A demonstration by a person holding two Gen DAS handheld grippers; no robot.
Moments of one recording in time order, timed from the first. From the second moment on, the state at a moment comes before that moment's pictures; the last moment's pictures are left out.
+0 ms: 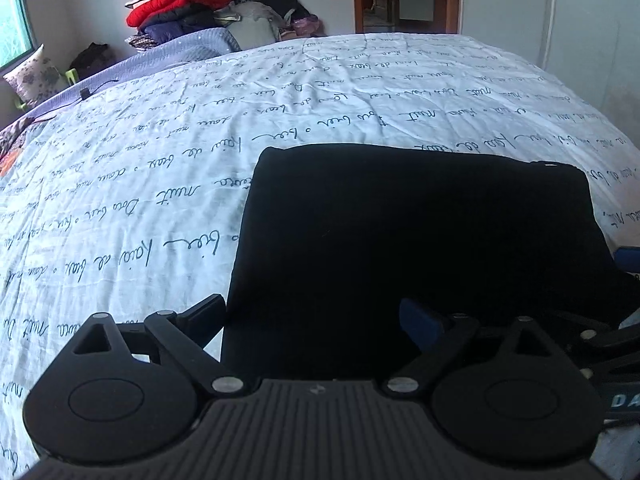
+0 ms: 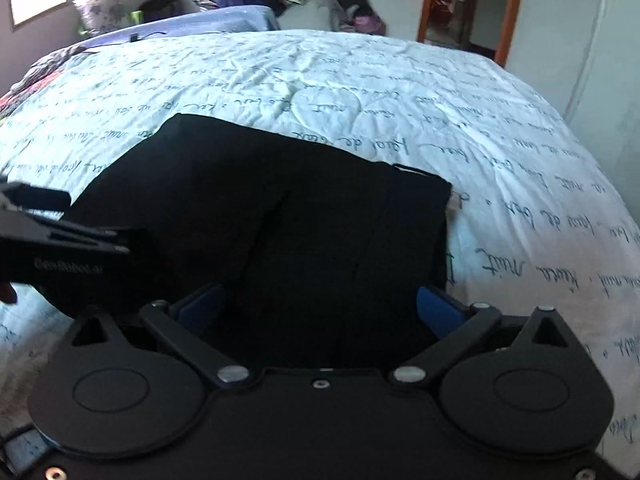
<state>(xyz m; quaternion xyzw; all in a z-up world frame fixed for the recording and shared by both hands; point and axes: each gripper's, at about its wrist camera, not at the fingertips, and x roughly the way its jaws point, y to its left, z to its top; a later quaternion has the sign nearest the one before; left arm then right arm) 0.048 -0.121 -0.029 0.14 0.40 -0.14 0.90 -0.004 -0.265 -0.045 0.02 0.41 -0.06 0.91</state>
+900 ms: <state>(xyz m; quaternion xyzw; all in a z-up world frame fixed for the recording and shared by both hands) -0.044 -0.043 -0.020 0.07 0.42 -0.08 0.90 -0.109 -0.183 -0.030 0.08 0.37 -0.06 0.93</state>
